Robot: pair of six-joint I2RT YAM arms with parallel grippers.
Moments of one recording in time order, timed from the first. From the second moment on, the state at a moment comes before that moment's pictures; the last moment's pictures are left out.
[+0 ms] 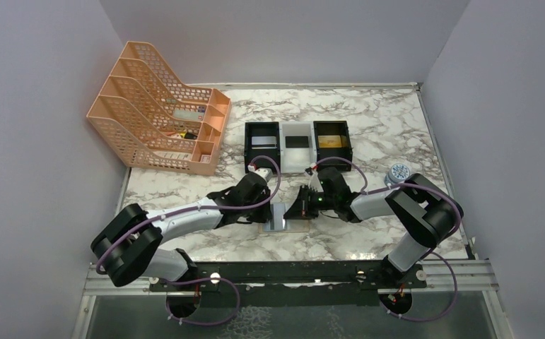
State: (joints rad) left arm -0.84 1.33 0.59 -0.15 0.04 -0.62; right arm 0.68 1.66 0.50 0.50 -0.56 0.87
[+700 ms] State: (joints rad) left arm -0.85 1.34 0.56 -0.07 0.04 -0.61; right arm 0.65 1.70 0.47 0.57 -0.62 0.90
